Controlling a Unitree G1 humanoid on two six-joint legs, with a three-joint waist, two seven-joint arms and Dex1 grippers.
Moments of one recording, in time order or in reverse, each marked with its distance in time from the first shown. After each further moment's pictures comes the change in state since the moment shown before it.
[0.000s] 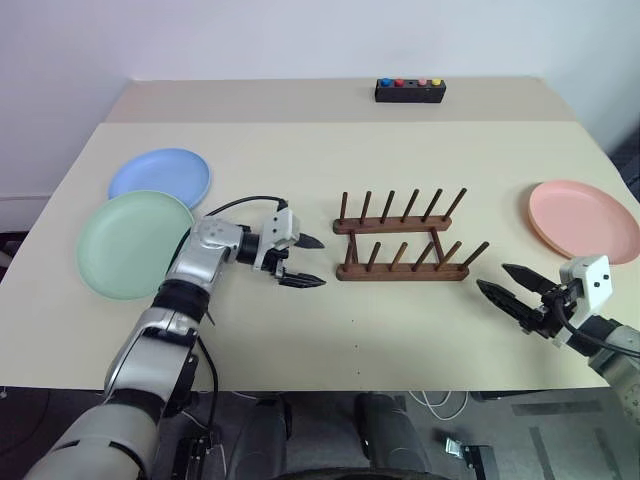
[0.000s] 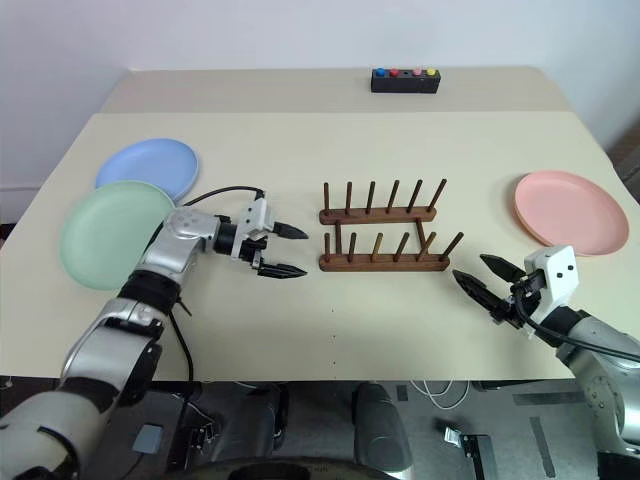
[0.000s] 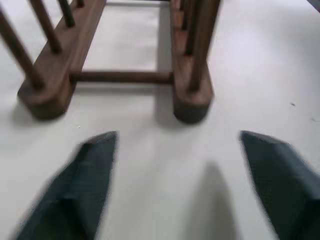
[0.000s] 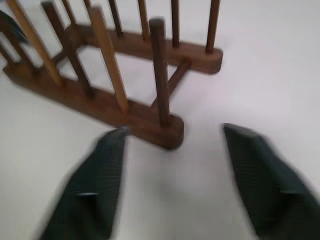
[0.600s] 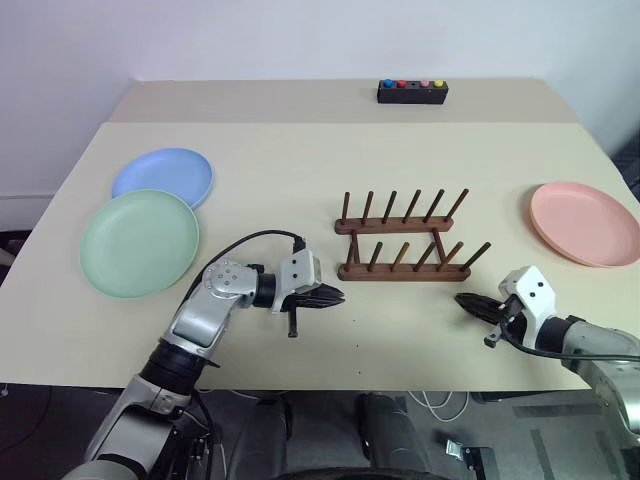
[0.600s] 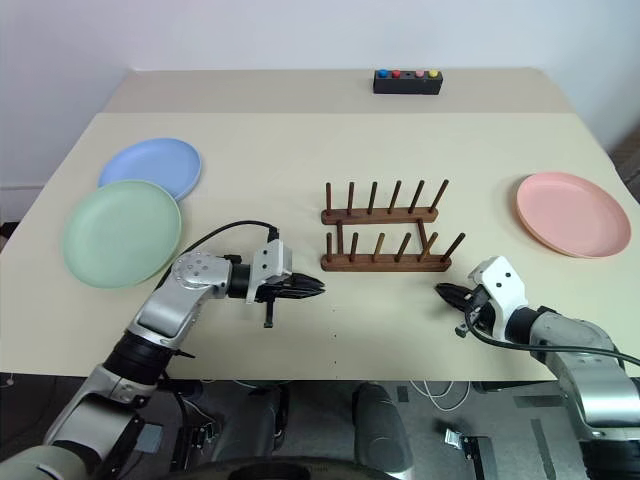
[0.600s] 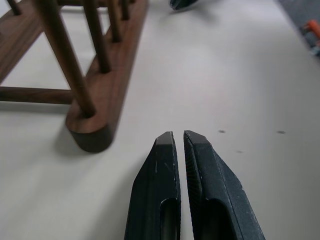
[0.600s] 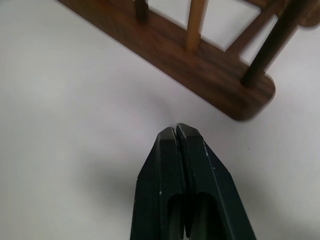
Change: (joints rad) left arm 0.279 -0.038 -0.132 -0.531 0.029 0.241 0.284; right arm -0.089 -0.041 0.239 0.050 -0.233 -0.038 -0.002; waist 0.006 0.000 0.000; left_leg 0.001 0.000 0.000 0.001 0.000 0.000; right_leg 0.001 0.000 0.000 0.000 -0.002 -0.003
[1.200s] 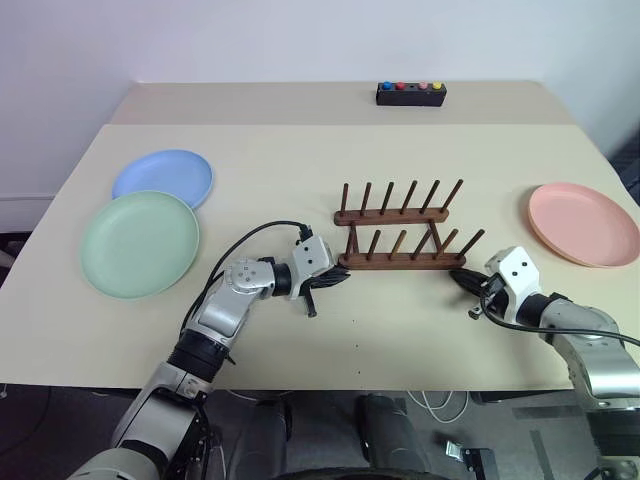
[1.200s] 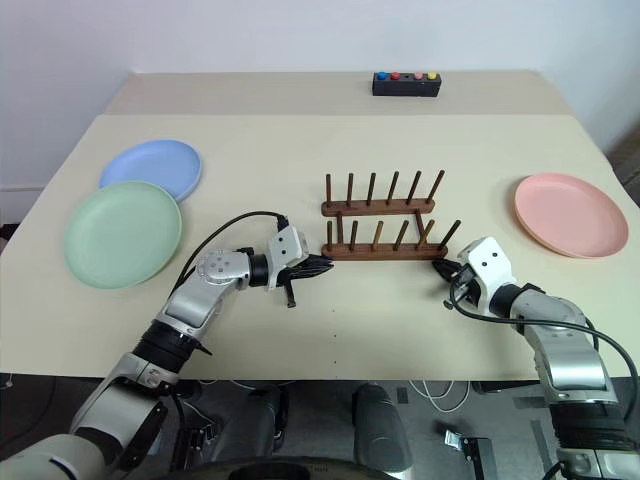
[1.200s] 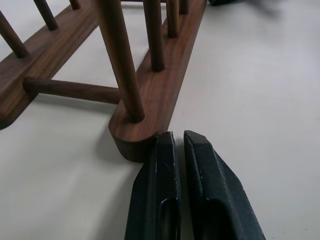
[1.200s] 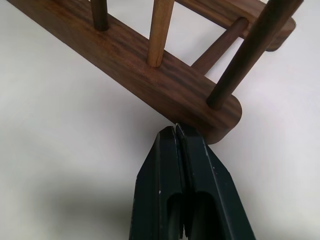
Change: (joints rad) left arm -0.076 -0.086 -0.009 0.203 0.043 -0.097 0.196; right arm -0.173 0.065 0.061 0.198 -0.111 -0.143 -0.063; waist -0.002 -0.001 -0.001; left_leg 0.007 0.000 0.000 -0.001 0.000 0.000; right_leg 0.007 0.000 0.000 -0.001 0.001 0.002
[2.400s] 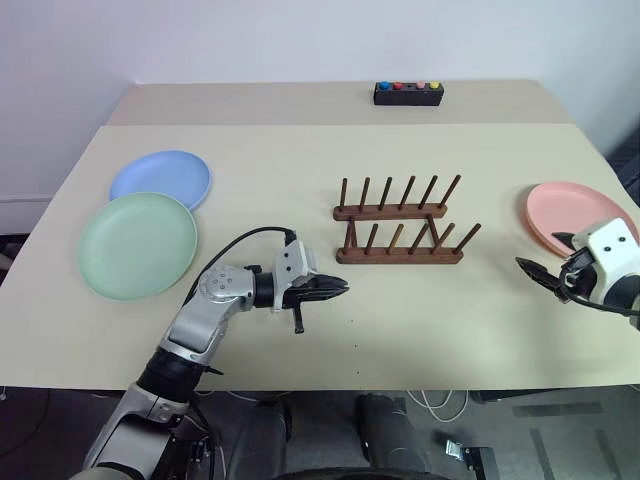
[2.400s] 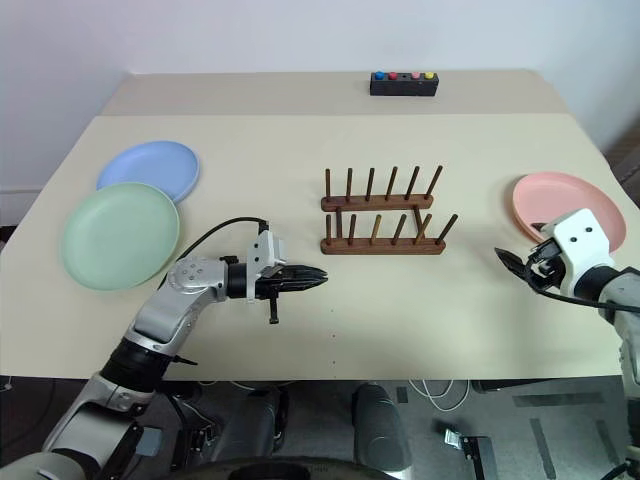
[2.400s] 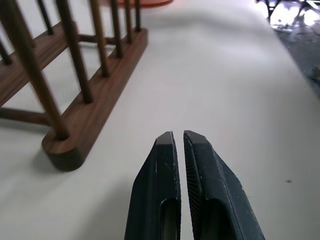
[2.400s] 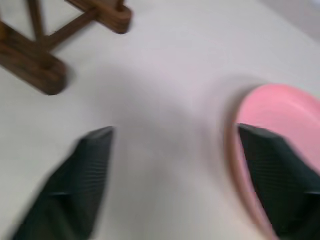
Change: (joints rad) left arm 0.122 0.121 0.041 -0.294 -0.218 0.130 -0.163; right arm 0.009 -0.194 -0.252 0.055 0.008 0.063 -0.007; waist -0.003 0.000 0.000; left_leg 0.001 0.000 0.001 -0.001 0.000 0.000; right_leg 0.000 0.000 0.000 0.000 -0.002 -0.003
